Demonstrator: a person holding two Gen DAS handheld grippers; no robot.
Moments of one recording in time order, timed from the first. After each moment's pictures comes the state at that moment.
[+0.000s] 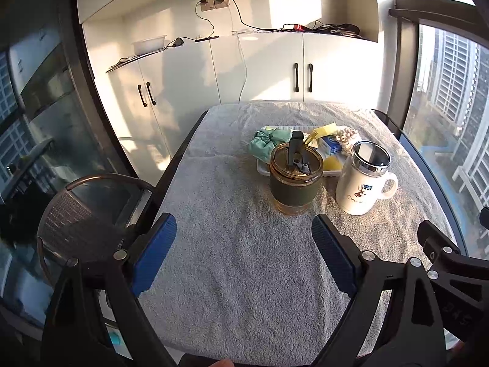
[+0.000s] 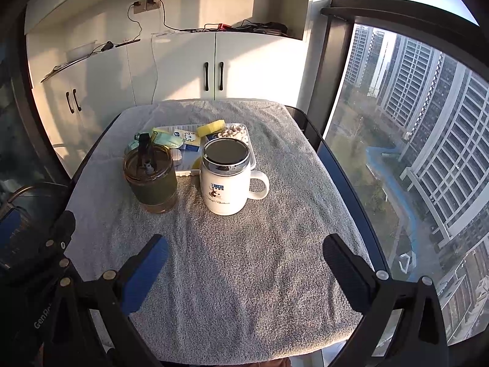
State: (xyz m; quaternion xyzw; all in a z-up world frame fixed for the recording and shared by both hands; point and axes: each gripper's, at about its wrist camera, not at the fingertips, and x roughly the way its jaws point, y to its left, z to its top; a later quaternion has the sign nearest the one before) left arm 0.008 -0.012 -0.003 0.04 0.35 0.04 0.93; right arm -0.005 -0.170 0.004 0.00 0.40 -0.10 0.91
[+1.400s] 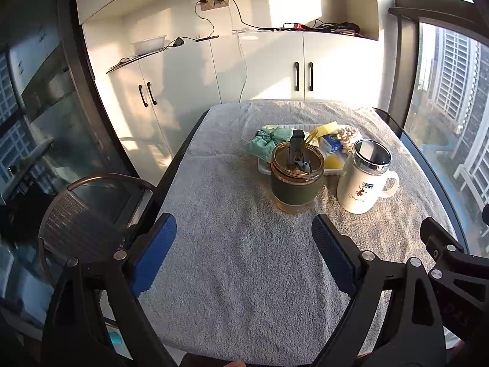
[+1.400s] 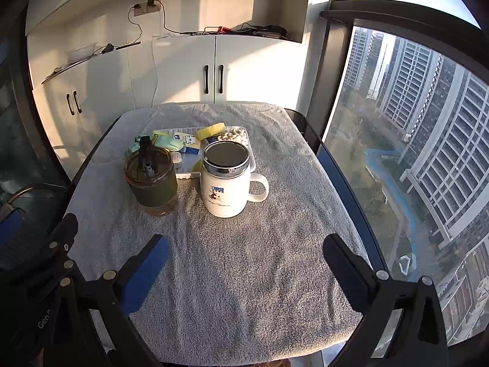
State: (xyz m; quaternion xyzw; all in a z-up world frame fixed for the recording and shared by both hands) left arm 0.006 -0.013 -0.002 0.04 0.36 0.04 0.93; right arm -0.007 -0.171 0.004 0.00 0.40 -0.10 0.91
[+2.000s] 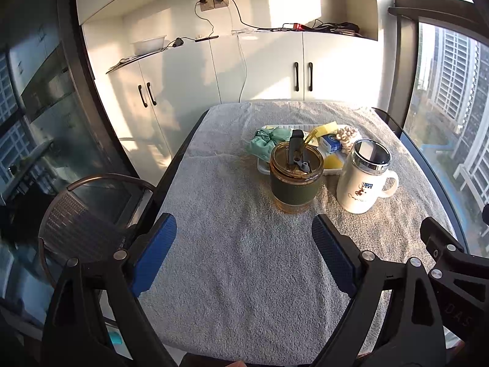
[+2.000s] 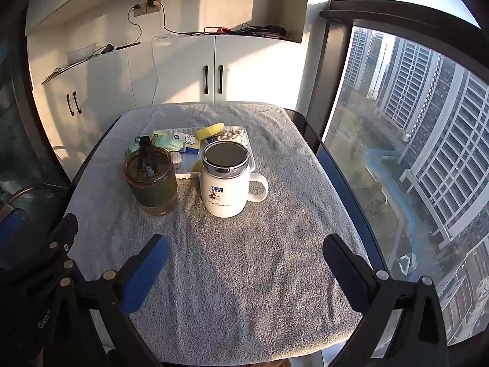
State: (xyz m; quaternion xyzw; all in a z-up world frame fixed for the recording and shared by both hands) left arm 0.006 -0.012 -0.002 0.04 0.36 0.04 0.93; right arm -0.008 -0.172 0.004 0.00 0.40 -0.10 0.91
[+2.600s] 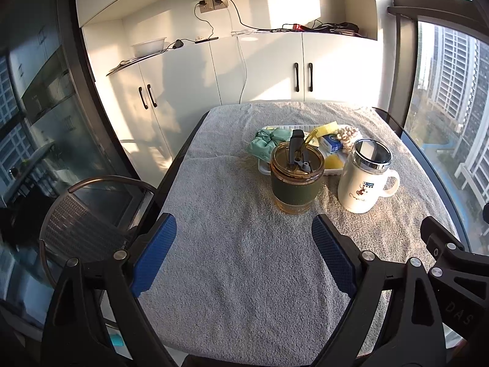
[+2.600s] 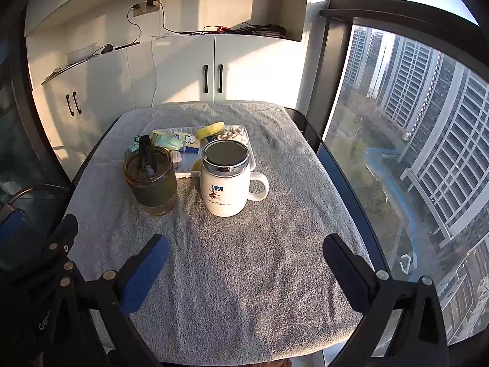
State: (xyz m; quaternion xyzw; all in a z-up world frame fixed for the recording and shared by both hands) left arm 0.005 -0.014 -0.002 0.05 0.35 0.04 0.93; right arm -0.008 -0.172 0.004 0.00 0.40 -0.10 0.91
